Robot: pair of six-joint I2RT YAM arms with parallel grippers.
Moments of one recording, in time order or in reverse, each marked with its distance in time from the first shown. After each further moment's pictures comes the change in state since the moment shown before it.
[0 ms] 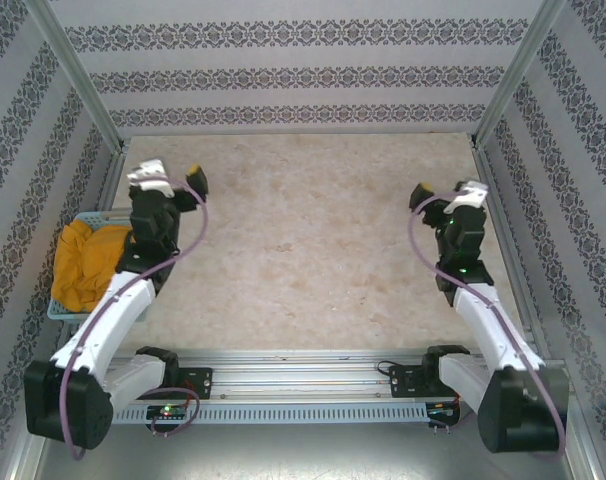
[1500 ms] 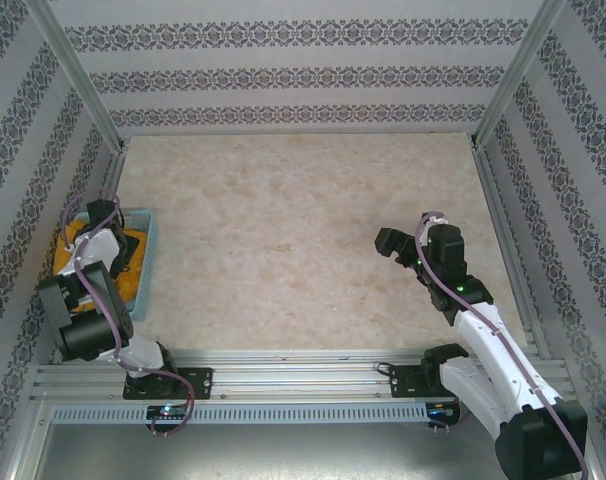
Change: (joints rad) left arm 0.608 0.520 0.109 -0.727 0.069 -0.596; right arm 0.216 -0.145 -0.053 -0.480 -0.238 0.171
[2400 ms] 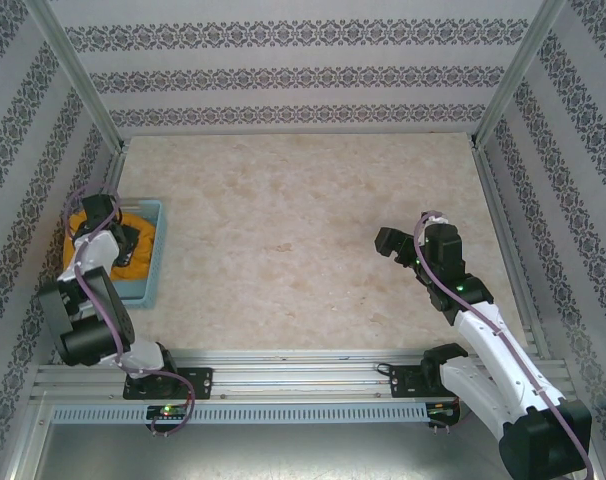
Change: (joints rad) left arm -0.003 -0.083 -0.010 0.138 0.206 0.029; right arm 0.034 -0.004 0.027 -0.044 0.070 0.003
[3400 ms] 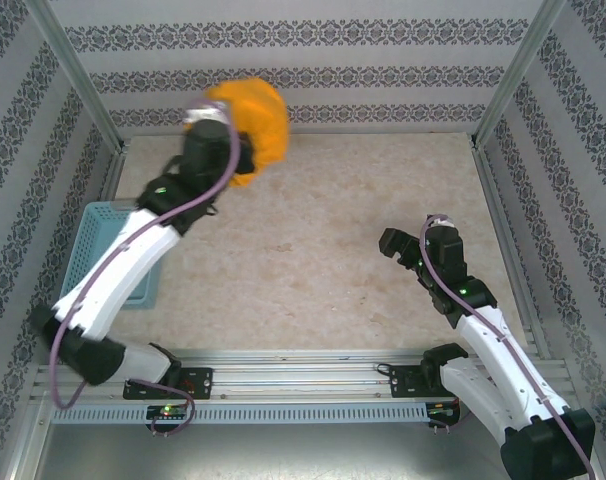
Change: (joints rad) left arm -0.991 -0.018 0.668 -0.053 -0.243 0.364; right arm 0.013 -0.039 0.022 -0.091 0.067 0.068
